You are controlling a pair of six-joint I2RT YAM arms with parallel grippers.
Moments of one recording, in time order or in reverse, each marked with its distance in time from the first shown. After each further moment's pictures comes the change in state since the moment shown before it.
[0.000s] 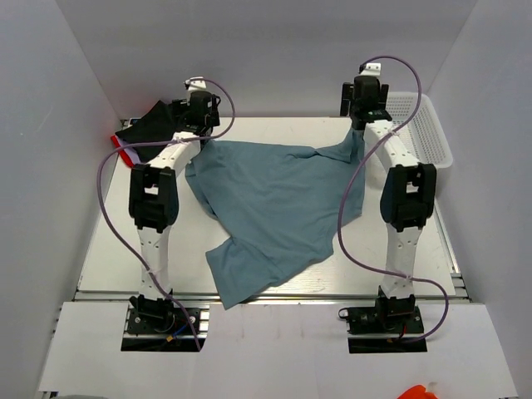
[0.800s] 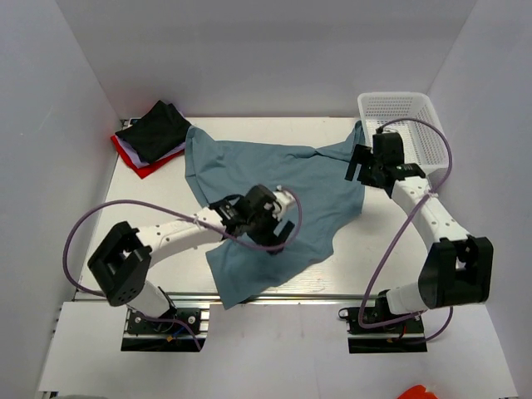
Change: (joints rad) left arm -0.629 -0.689 -0.824 -0.358 0.655 -0.018; right arm 0.000 -0.746 -0.827 -0.291 -0.301 0.273
